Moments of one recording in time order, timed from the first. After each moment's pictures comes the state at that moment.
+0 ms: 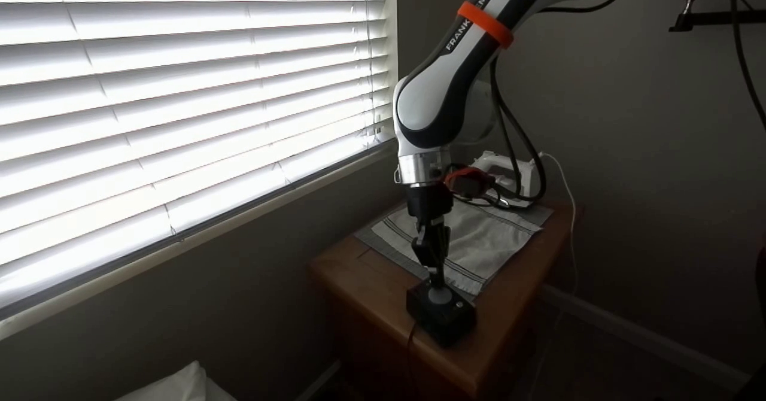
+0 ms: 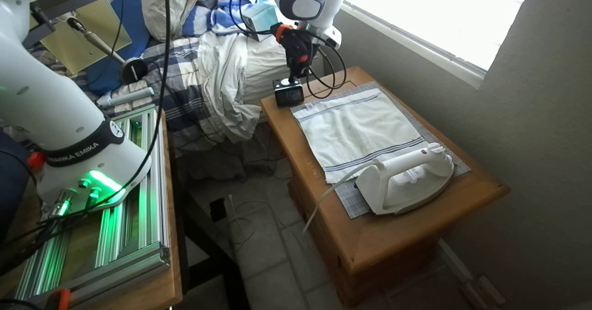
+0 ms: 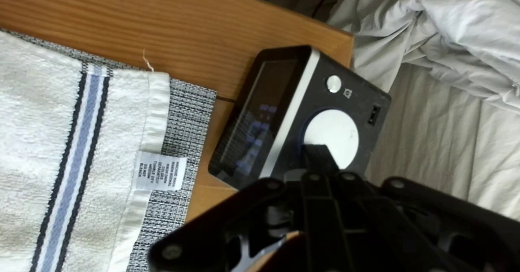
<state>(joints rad) 0.07 0.74 0.17 -1.86 0.31 2.30 -0.26</state>
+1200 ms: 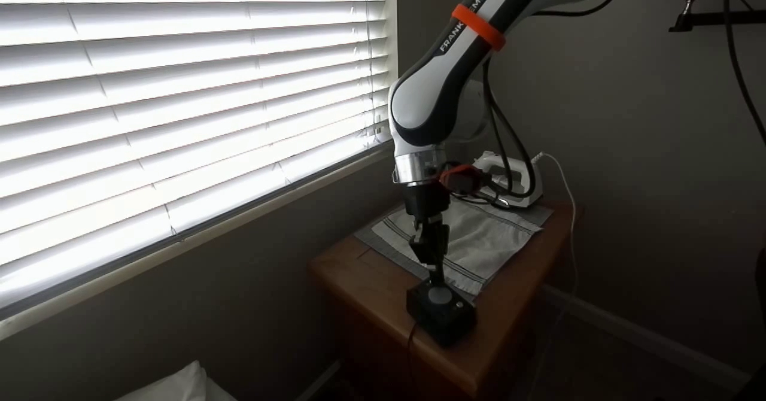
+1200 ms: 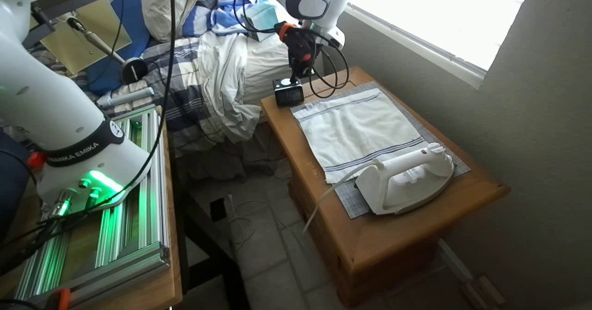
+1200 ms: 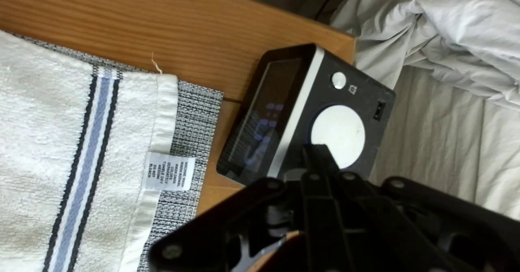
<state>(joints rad) 0.07 0.77 0.17 -1.81 0.29 2.23 -0.23</state>
